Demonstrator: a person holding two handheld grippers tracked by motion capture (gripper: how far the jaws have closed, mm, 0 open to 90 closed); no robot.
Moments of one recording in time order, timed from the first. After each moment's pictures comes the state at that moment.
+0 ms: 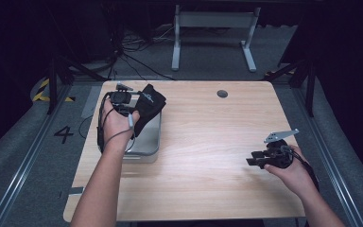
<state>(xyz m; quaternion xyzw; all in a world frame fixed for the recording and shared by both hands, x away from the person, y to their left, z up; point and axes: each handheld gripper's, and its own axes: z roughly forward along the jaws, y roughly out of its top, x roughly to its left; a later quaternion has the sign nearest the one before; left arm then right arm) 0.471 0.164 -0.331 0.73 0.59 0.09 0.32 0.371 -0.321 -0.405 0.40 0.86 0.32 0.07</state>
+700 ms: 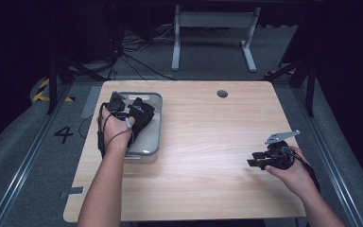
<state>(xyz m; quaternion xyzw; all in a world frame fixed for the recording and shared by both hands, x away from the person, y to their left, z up) 0.493 0.184 -0.386 0.69 0.67 0.05 0.26 0.368 -0.323 -0.406 0.40 0.86 0.32 0.07</state>
